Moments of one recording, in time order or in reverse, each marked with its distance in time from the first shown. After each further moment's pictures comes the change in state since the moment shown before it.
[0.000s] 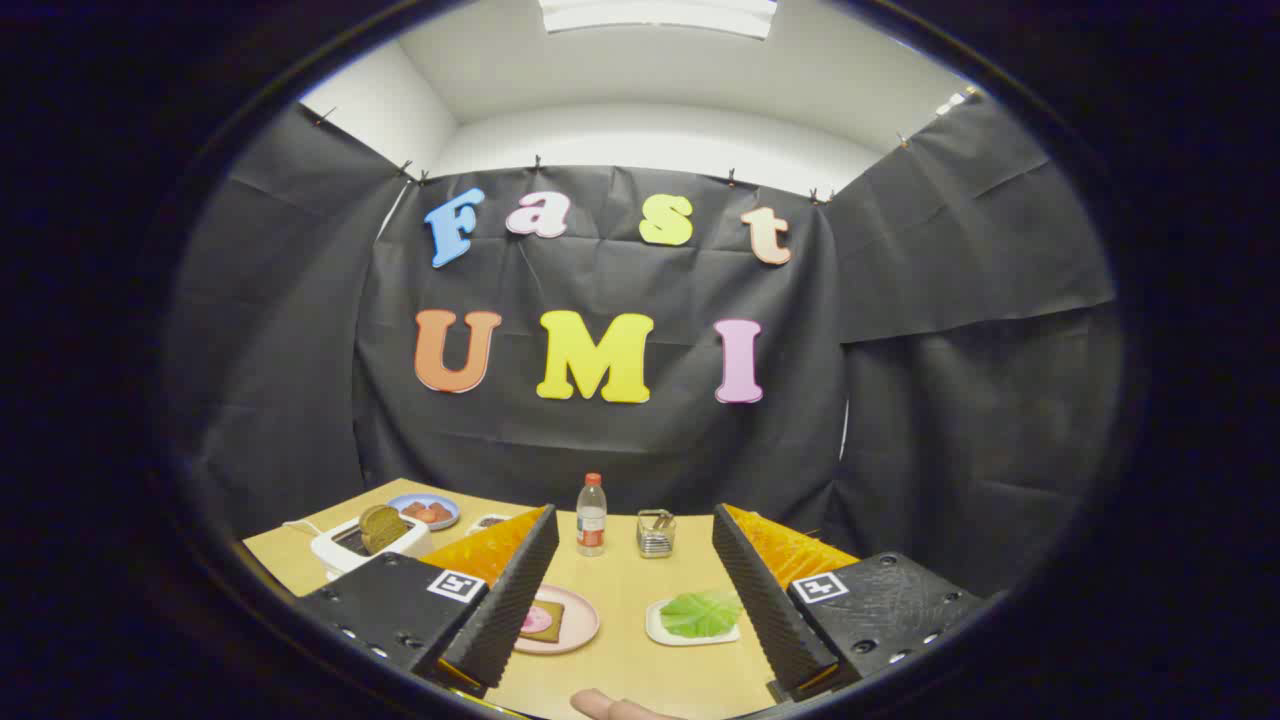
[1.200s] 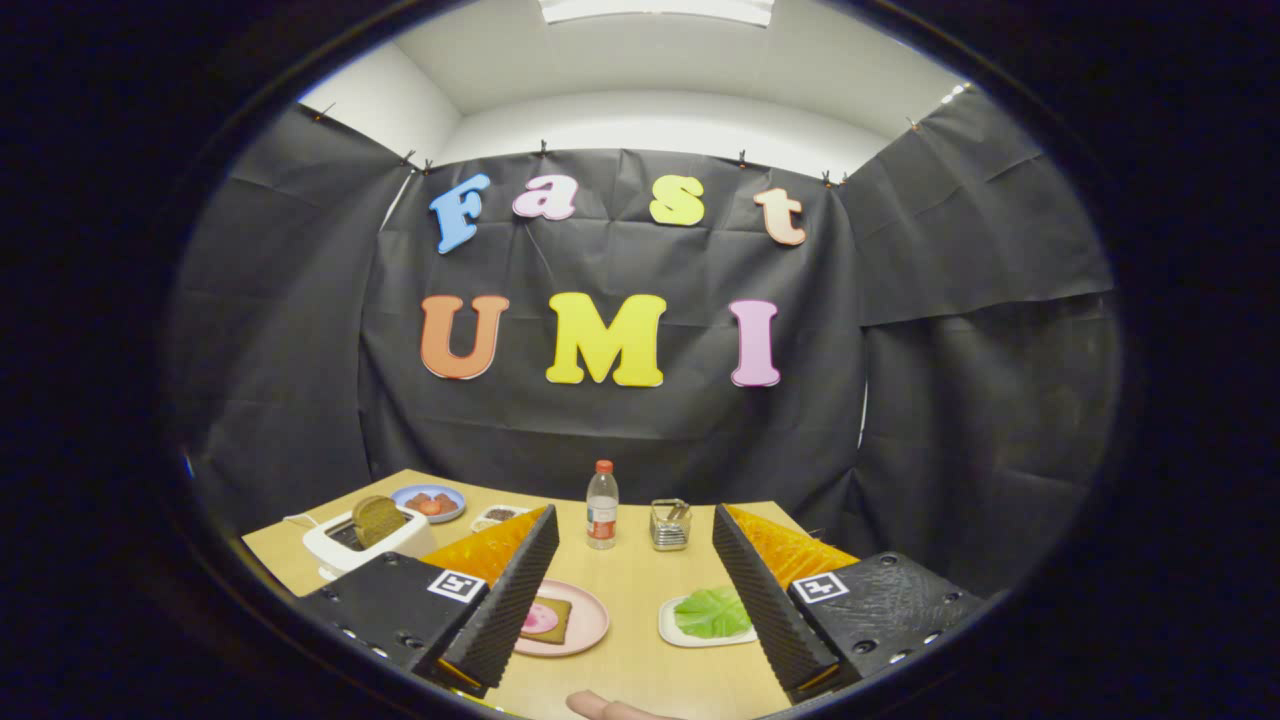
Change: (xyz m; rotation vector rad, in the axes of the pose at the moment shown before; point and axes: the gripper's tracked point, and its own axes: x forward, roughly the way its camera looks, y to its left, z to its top) arm 0.045 -0.011 -0.023 0.008 0.049 -0.007
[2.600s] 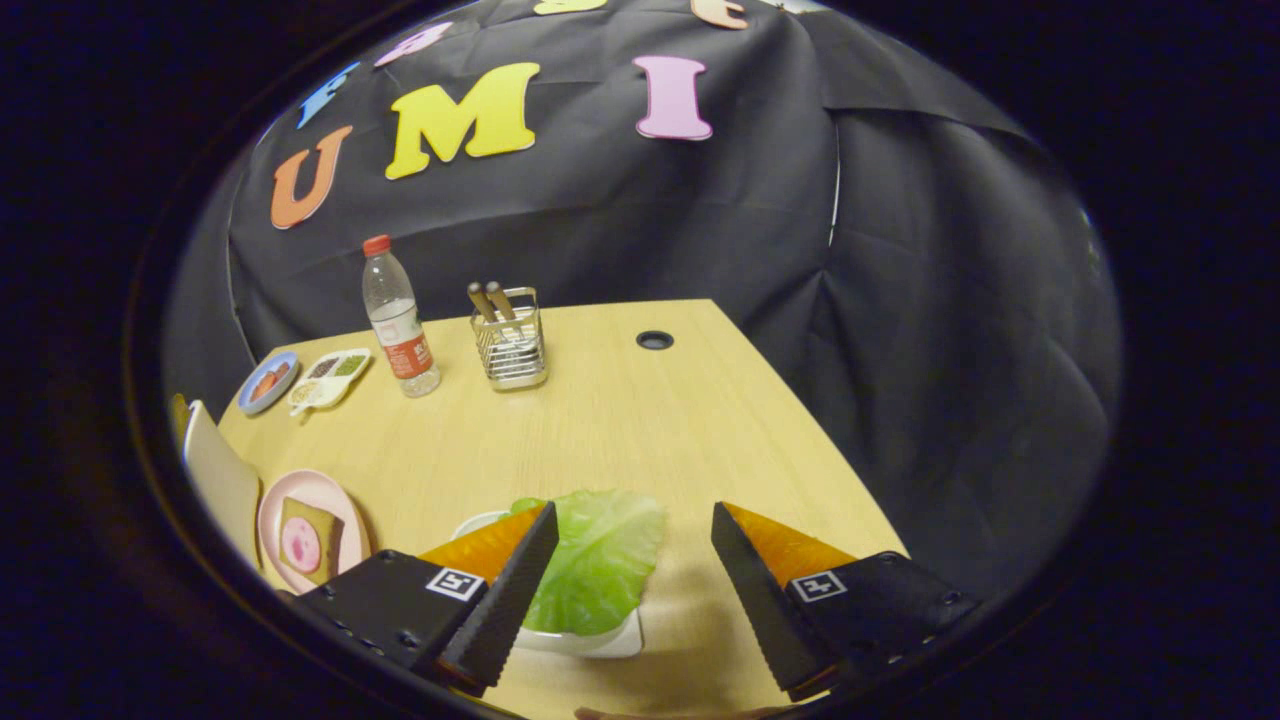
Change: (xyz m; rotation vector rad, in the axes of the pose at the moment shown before) arm 0.215 -0.163 -0.234 0.110 0.632 -0.099
